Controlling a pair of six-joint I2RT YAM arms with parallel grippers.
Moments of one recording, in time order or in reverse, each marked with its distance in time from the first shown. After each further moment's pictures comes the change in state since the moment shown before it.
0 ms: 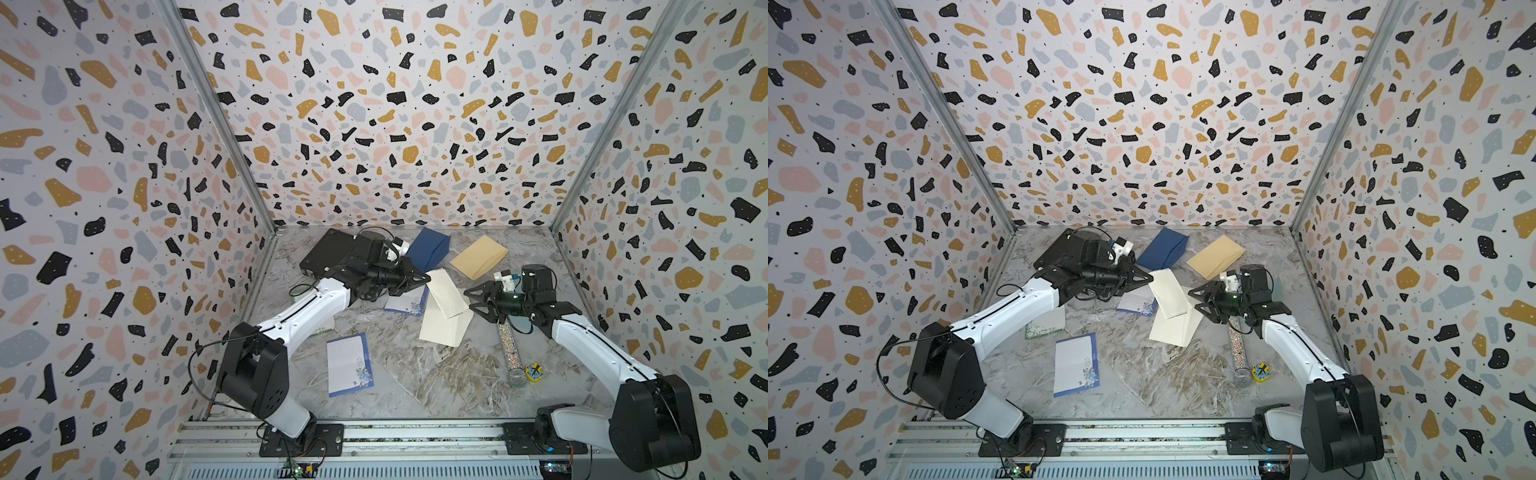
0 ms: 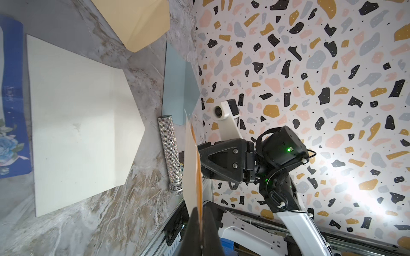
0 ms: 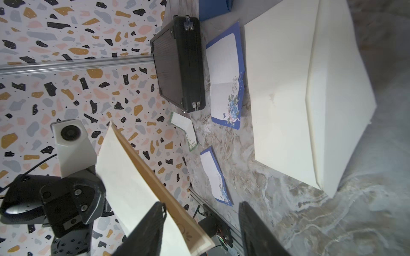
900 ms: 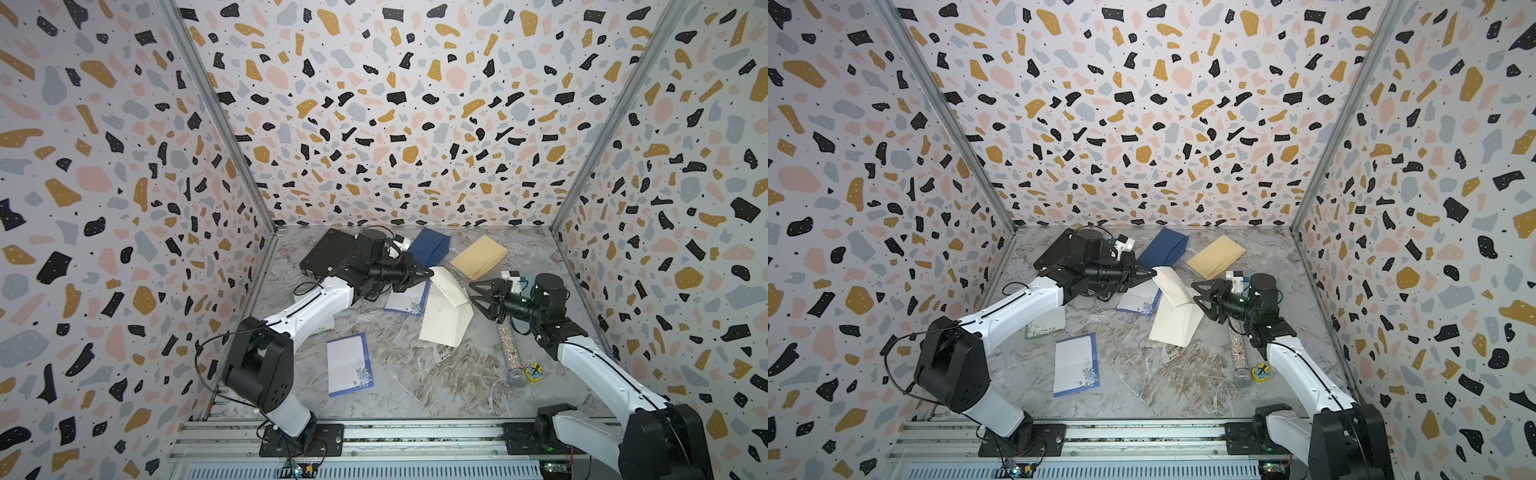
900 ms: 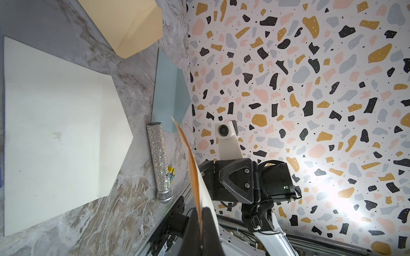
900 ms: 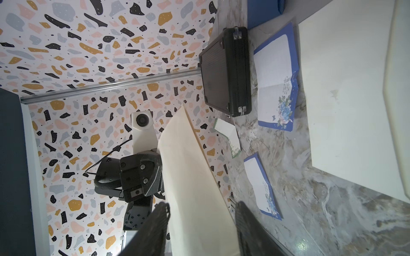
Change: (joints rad) left arm 0.000 0.029 0.003 0.101 0.004 -0.099; right arm 0.000 -0.153 -0.154 0.323 0.016 0.295
